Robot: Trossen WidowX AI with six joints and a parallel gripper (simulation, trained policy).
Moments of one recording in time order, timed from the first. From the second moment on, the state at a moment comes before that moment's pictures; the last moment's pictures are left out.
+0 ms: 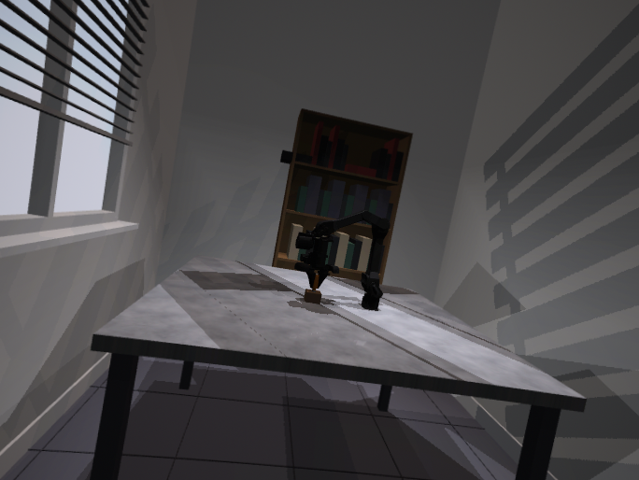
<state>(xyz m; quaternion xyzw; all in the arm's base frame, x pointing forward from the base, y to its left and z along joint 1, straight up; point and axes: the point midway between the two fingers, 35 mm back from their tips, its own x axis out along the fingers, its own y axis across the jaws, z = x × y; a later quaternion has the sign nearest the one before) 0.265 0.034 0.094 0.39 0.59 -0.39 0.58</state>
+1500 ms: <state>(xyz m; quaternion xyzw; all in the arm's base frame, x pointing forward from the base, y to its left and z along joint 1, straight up) 0.257 0.027 0.128 0.40 0.56 -0.36 0.63</state>
